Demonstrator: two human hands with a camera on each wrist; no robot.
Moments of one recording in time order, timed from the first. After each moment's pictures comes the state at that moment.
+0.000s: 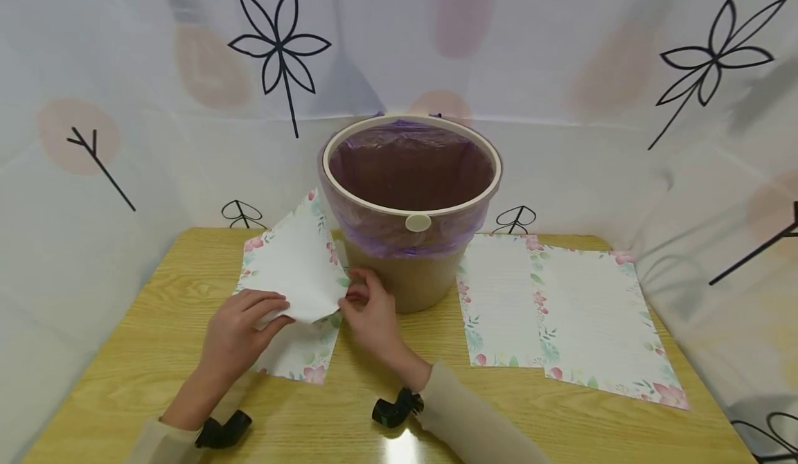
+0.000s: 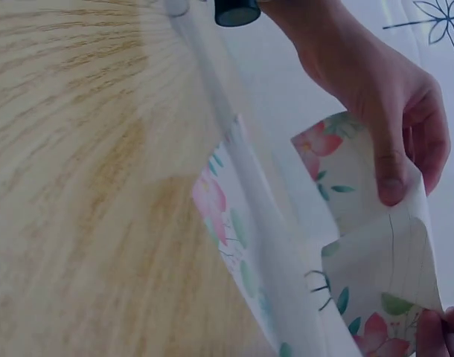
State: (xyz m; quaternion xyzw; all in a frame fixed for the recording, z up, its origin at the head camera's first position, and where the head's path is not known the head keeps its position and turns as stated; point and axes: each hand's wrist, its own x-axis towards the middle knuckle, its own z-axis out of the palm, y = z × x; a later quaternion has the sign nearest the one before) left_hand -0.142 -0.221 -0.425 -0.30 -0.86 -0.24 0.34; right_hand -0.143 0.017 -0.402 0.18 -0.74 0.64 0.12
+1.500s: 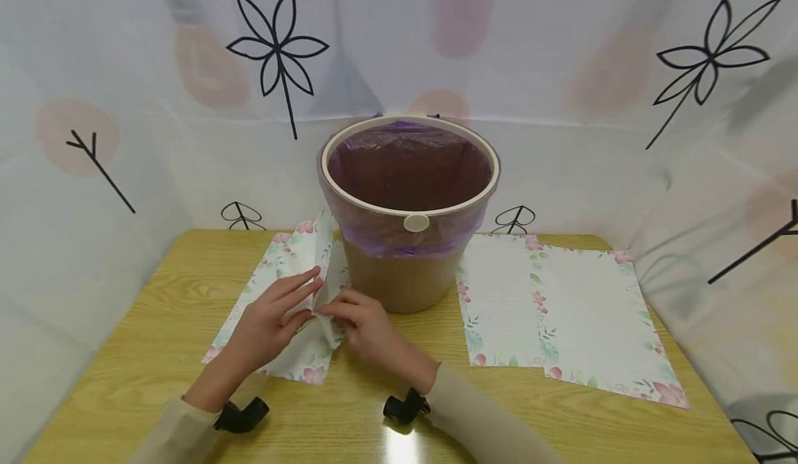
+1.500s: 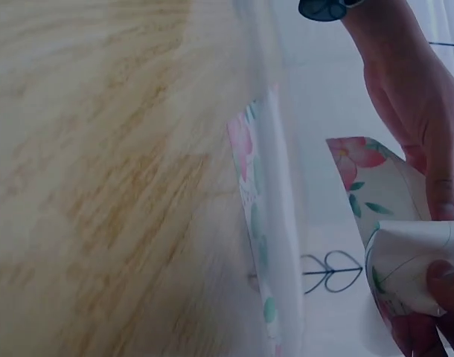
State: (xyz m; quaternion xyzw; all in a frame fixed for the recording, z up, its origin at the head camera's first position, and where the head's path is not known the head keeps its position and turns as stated) left_hand -0.159 -0.191 -0.417 -0.41 -0.81 -0.29 0.30; right_hand -0.164 0.028 -0.435 0.45 -0.76 0.42 0.22
